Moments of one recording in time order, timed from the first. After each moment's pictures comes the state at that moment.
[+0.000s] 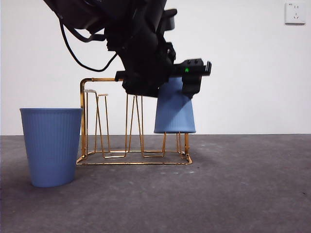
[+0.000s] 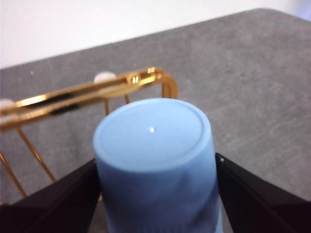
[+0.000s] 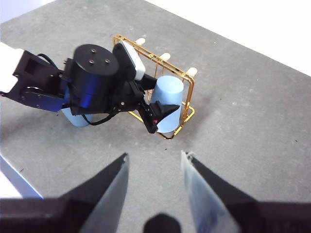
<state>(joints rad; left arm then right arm) -0.81 1.82 1.11 0.36 -0.39 -0.14 0.58 0.88 1.55 -1.21 -0.05 -0.15</state>
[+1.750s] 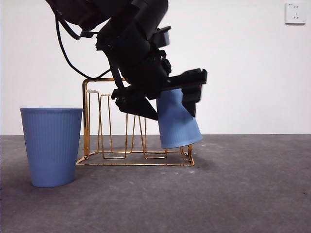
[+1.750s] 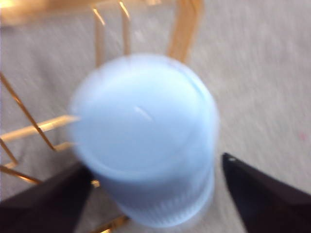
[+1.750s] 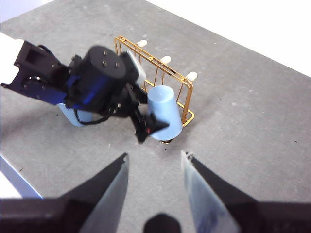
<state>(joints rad) -0.78 1.81 1.13 0.10 -0.22 -0.27 0.58 0.88 1.55 -1.21 -0.05 -0.15</state>
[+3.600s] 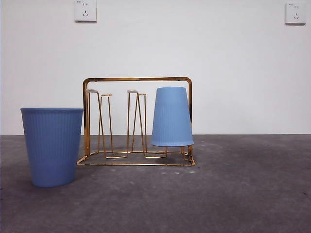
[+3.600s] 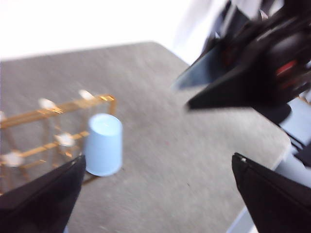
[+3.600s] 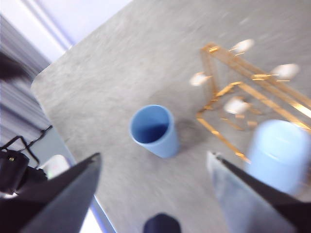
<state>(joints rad) -0.83 0.75 1.14 -0.66 -0.05 -0.30 0.67 1.38 1.55 -0.82 -0.39 0.05</state>
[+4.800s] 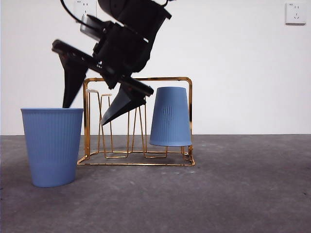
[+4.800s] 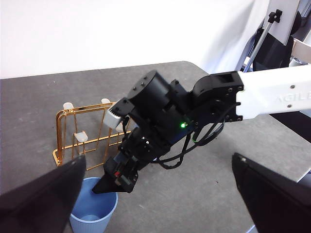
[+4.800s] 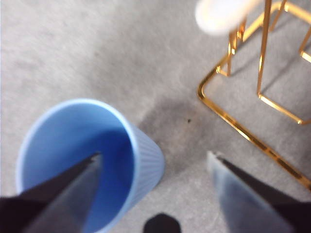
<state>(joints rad) -0.83 0.52 1.14 -0.88 -0.18 -0.30 0.84 2.00 1.61 -0.52 -0.18 0.20</state>
